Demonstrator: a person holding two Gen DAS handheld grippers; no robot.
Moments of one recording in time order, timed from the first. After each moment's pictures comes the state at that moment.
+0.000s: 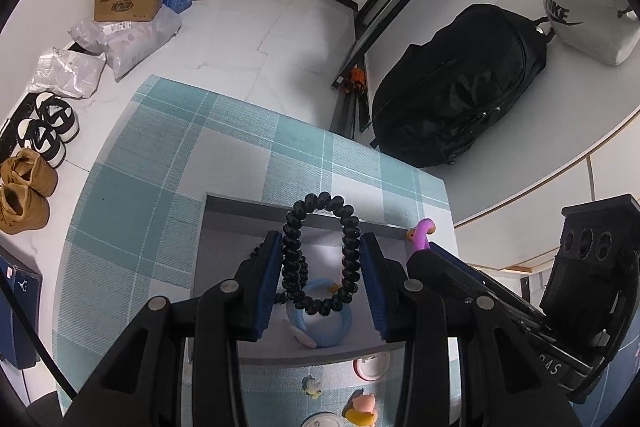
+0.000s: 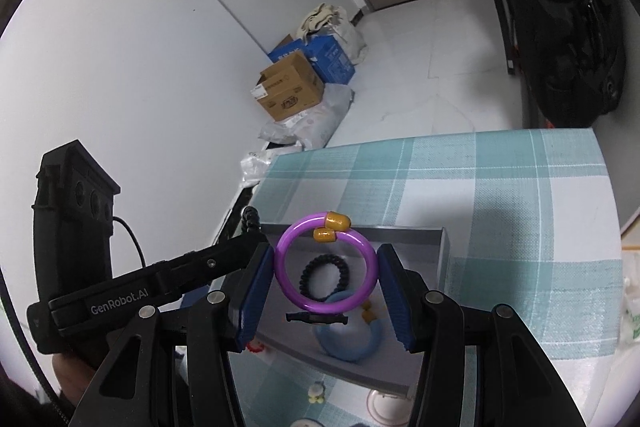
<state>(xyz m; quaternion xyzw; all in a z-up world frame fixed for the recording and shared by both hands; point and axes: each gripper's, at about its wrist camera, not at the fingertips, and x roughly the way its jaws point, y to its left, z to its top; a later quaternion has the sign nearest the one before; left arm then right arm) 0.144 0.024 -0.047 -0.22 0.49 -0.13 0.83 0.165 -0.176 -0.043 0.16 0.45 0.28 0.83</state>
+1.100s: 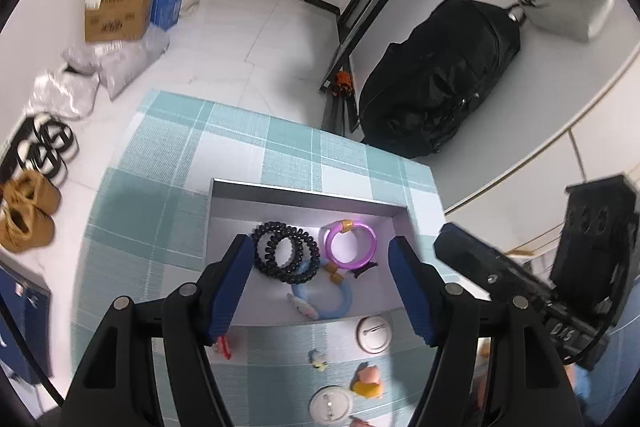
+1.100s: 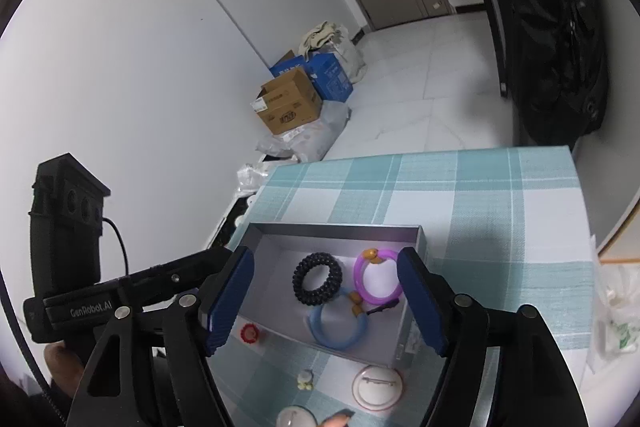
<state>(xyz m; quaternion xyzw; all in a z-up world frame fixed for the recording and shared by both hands) 0.116 0.023 -0.030 -0.17 0.47 -0.15 0.85 0.140 -0.191 -0.026 0.14 0.41 0.27 0.86</state>
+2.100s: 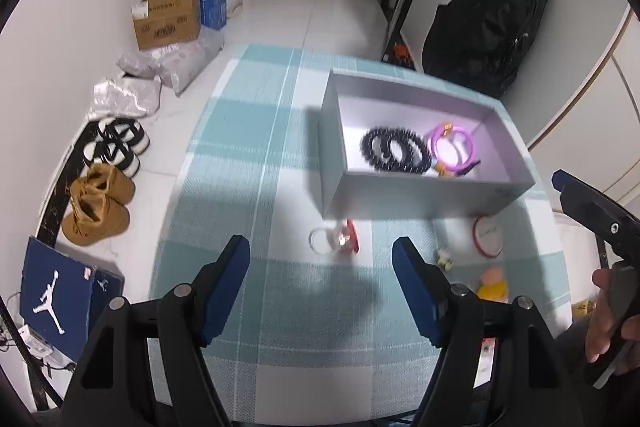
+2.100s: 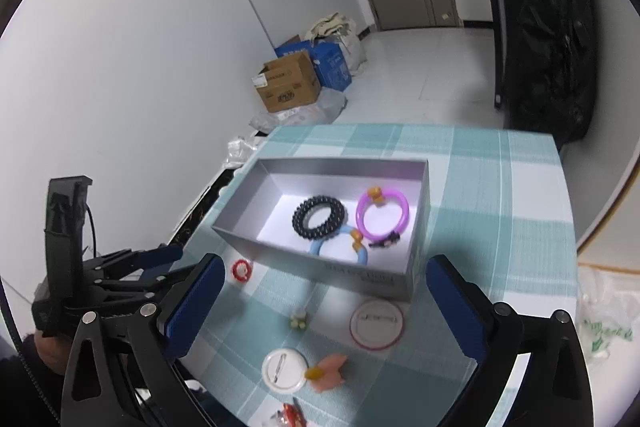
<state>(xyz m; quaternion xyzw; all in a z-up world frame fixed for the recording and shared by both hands) 0.061 0.058 -0.076 -0.08 0.50 -0.07 0.86 0.082 -0.179 -0.044 0.06 0.41 0.26 0.87</state>
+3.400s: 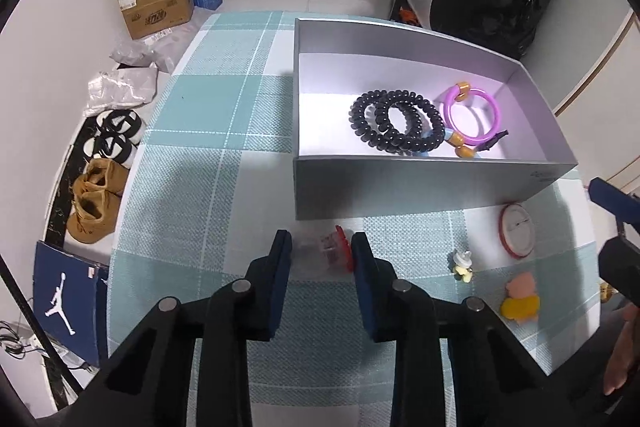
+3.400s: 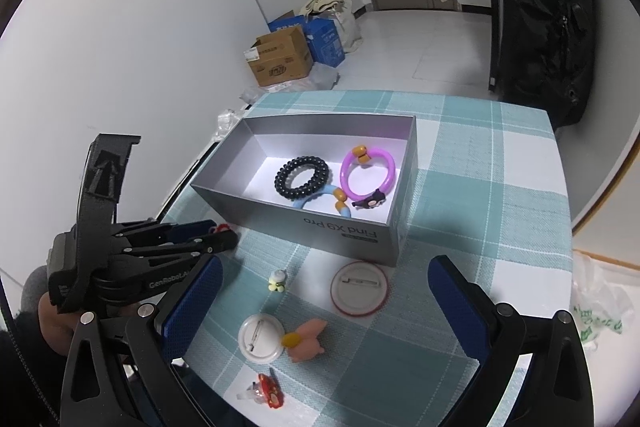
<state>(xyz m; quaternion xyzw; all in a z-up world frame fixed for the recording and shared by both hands) 0.078 0.037 -0.100 -0.03 0.54 -0.06 0.84 0.076 -0.180 -0.060 0.03 0.44 0.26 0.86</state>
